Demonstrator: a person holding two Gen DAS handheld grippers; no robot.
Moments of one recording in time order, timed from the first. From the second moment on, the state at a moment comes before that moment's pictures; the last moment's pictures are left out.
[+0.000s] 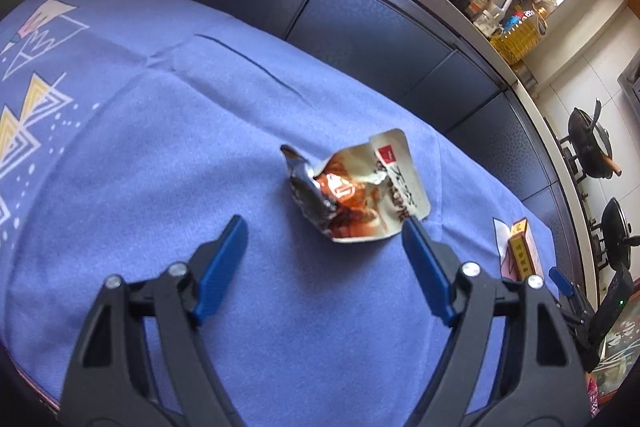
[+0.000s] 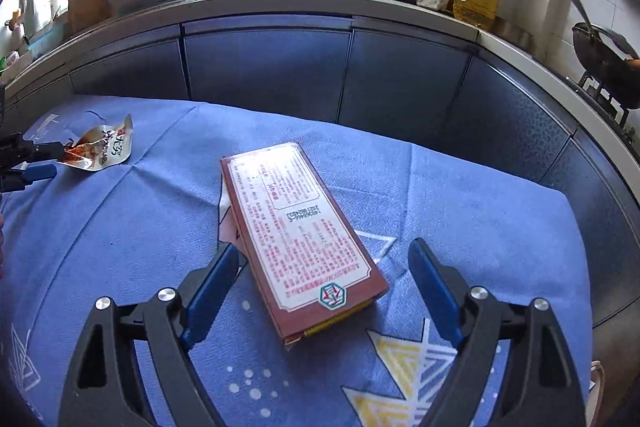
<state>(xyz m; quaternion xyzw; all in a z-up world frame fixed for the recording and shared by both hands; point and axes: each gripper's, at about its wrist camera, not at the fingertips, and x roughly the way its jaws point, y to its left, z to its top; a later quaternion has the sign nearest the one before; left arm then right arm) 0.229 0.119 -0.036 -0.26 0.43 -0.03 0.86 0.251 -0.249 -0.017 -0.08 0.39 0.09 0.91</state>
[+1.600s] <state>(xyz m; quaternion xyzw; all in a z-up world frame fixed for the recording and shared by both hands) 0.119 0.055 -0.038 -0.12 0.42 -0.06 0.90 0.067 -0.224 -0.051 0.01 0.39 0.12 0.91</state>
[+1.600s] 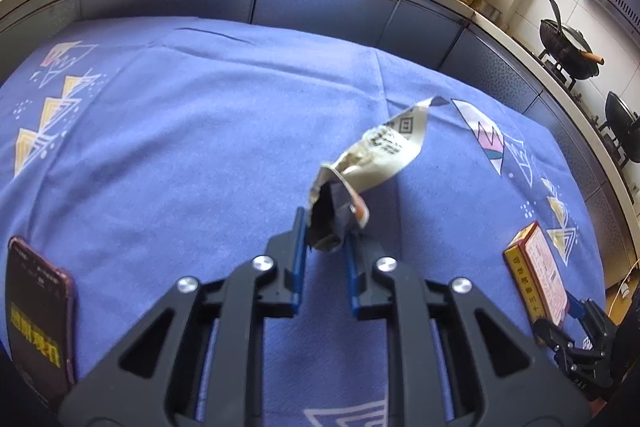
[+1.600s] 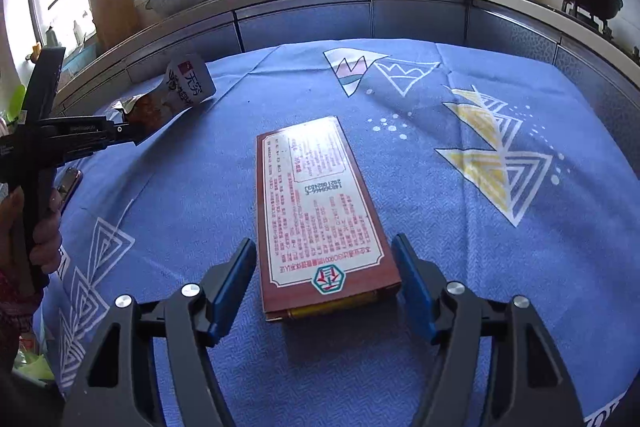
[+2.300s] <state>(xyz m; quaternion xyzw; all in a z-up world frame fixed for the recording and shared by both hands) 0.085 0.077 -0.028 -0.10 0.37 -0.06 0.92 0.063 -0.211 -0.057 -0.02 0.40 0.12 0.91</state>
